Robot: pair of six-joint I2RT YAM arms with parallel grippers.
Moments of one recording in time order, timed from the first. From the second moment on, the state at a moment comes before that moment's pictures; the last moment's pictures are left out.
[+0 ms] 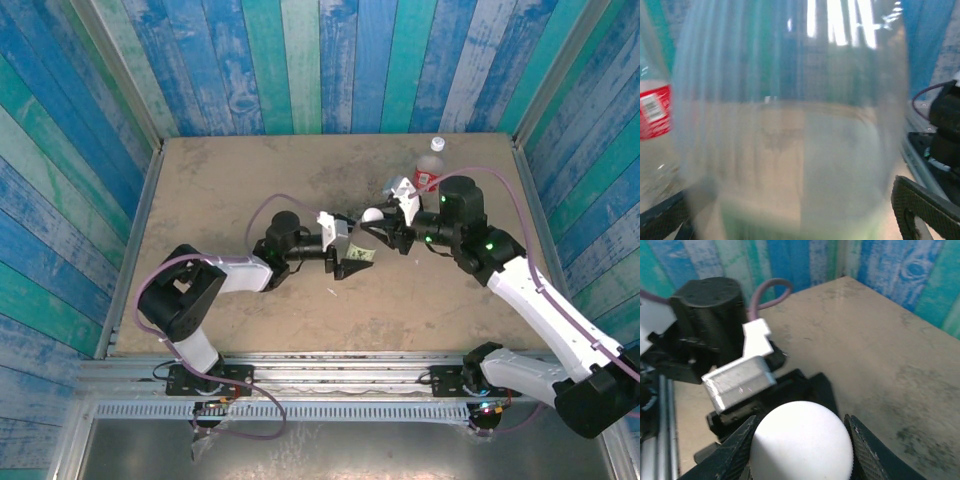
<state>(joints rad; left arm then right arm) -0.64 1.67 0.64 0.99 0.80 0.05 0.50 1.08 0.98 -0.31 -0.52 -0.15</state>
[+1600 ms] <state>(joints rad) -0.28 1.31 0.33 0.91 0.11 0.08 0.35 1.18 0.87 0.01 -0.11 -0.02</state>
